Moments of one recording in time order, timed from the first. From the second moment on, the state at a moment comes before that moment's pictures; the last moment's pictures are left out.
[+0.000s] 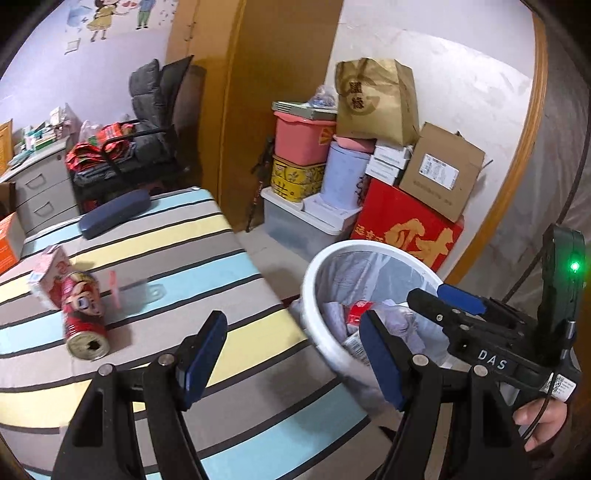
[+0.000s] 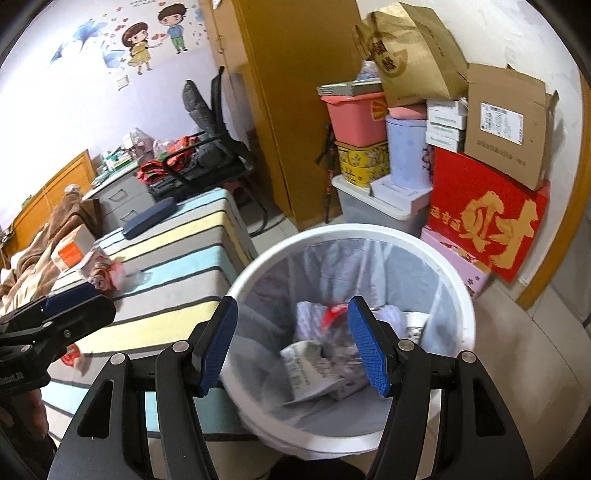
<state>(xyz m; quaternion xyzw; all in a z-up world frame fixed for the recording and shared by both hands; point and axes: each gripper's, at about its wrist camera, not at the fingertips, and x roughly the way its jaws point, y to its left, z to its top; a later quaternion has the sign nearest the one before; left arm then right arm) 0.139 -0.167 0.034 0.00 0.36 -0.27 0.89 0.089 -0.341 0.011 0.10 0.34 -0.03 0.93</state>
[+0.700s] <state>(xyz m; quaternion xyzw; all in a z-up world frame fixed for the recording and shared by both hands) 0.121 -0.037 0.035 -0.03 0.34 -0.16 0.93 0.103 -0.259 0.020 0.08 0.33 0.05 0.94</state>
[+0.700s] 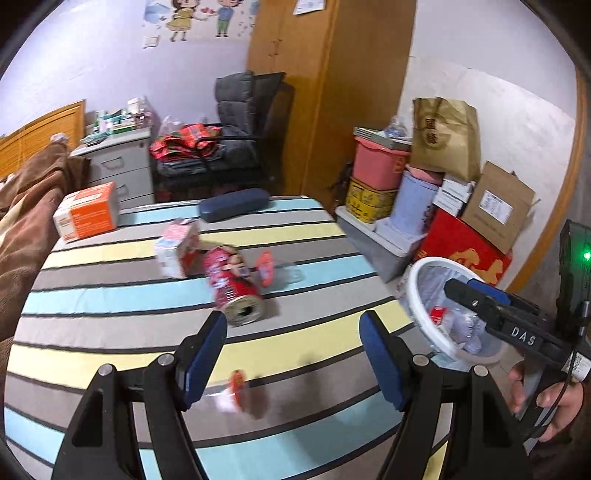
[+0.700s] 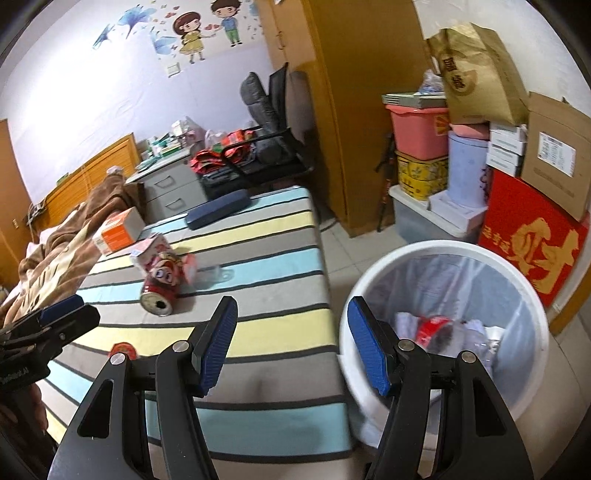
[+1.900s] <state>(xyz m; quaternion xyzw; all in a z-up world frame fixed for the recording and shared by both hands) 0.150 0.018 -0.048 -0.05 0.44 -0.18 0.88 0.184 -0.137 -0.005 0.02 0.40 0.17 0.90</state>
